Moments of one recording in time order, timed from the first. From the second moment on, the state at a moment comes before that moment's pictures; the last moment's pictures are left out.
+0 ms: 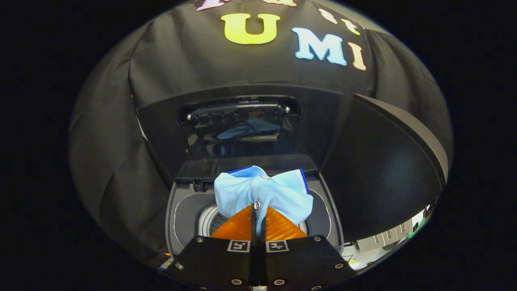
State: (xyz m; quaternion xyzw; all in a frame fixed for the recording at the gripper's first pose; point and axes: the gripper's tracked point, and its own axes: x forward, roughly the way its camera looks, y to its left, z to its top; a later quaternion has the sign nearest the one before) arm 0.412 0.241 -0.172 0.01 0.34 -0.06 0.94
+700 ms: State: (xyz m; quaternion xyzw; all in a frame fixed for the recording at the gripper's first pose) arm 0.413 0.265 -0.261 0.00 0.47 -0.02 0.88
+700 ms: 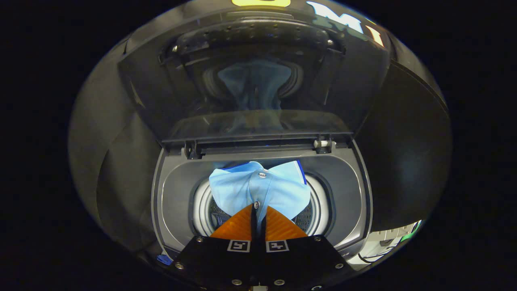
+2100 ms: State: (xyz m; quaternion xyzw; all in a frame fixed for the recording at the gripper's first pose) arm 0.434 0.276 -0.151 -0.02 0.33 -0.01 0.94
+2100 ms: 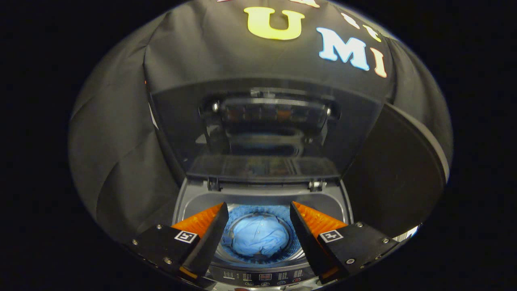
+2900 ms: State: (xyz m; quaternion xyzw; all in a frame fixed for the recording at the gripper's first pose) arm 0.495 0.250 0.019 -0.01 0.19 -0.06 0.98
